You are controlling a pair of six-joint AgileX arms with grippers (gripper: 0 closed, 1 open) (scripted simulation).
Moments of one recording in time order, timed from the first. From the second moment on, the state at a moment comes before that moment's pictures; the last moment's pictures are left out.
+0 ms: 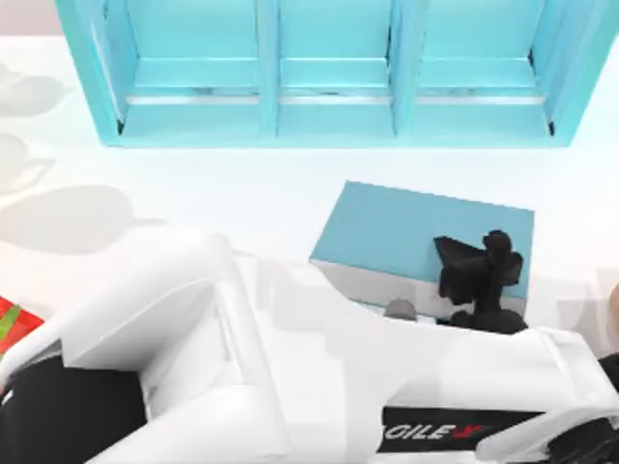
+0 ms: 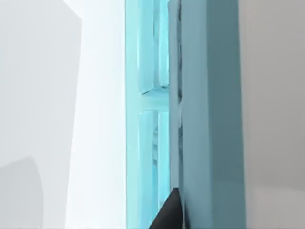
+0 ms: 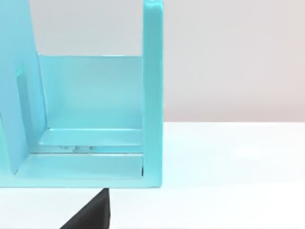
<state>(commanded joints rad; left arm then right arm) -1.30 2.24 1.60 -0.72 -1.30 -2.87 0.00 0.00 0.00 0.00 0.00 0.00</state>
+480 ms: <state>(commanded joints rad) -1.30 2.29 1.55 -0.62 -1.30 -2.87 0.00 0.00 0.00 0.00 0.00 0.00</state>
